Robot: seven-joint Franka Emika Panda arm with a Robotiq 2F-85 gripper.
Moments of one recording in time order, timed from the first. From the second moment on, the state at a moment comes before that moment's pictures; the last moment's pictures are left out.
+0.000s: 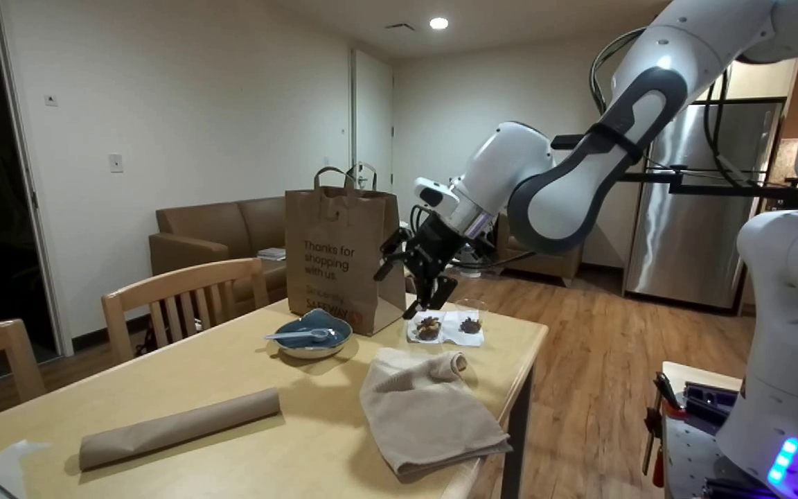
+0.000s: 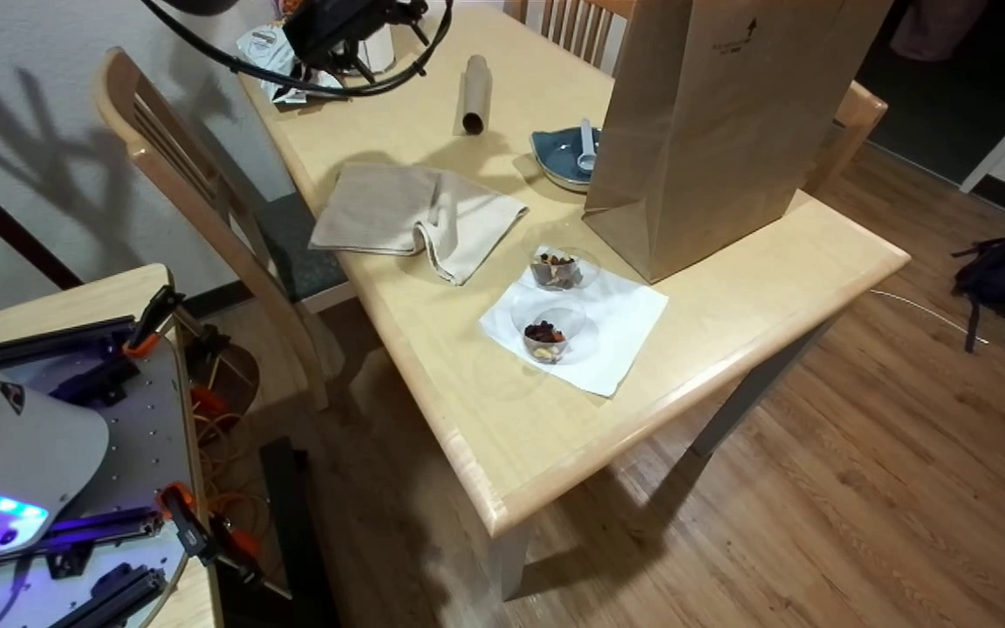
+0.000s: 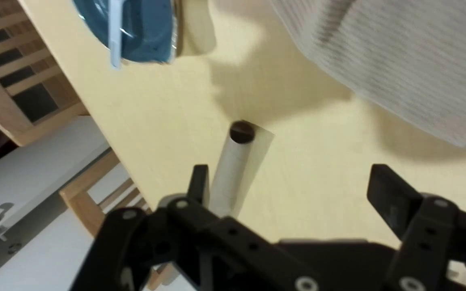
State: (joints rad) arm 0.46 0.04 -0.02 -2.45 0.12 3.11 -1.03
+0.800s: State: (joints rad) arm 0.38 0.29 0.16 -2.05 0.36 2.80 -1.20
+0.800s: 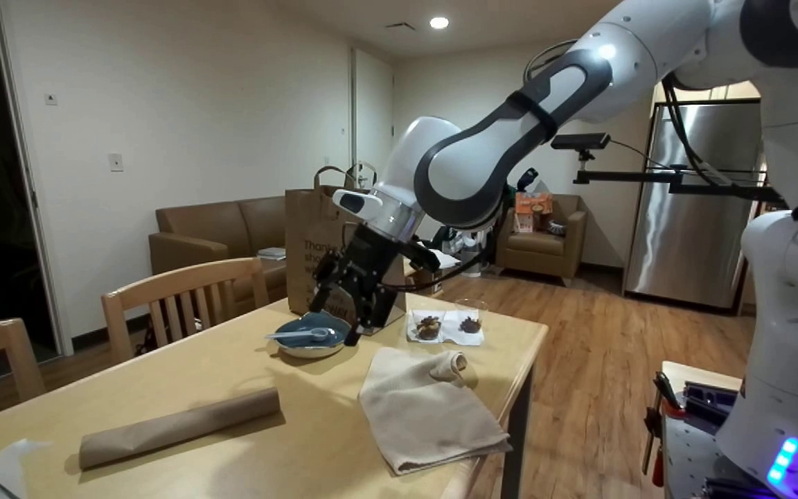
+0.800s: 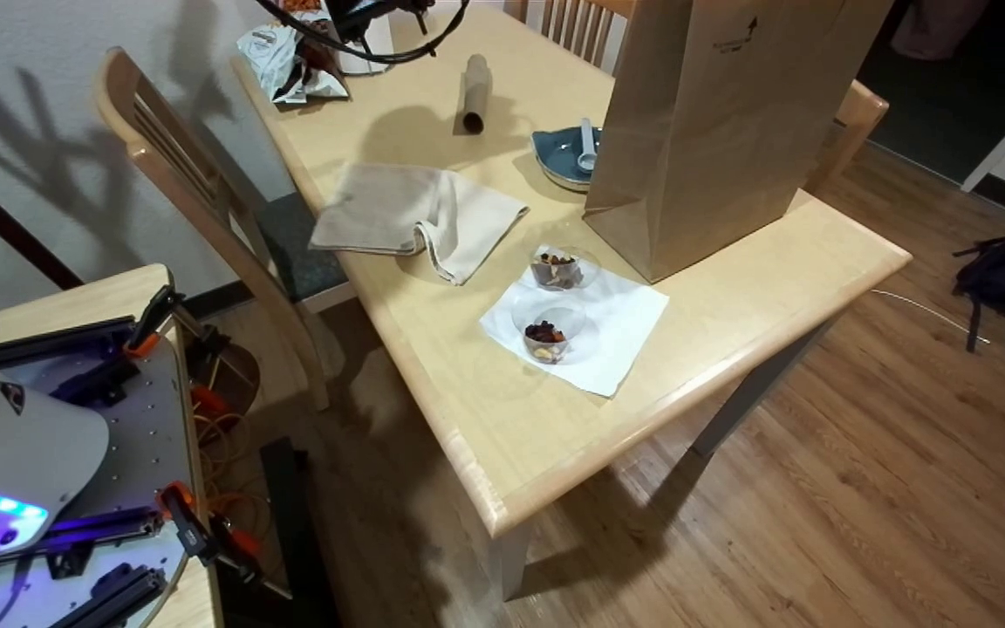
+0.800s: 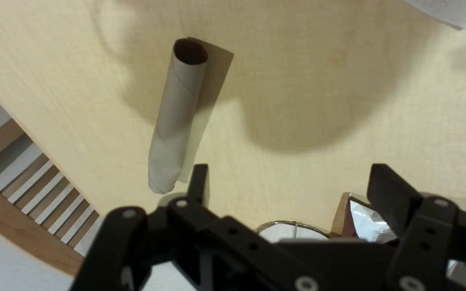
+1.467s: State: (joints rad) arm 0.33 0.61 0.14 -1.69 -0.12 2.60 -0.84
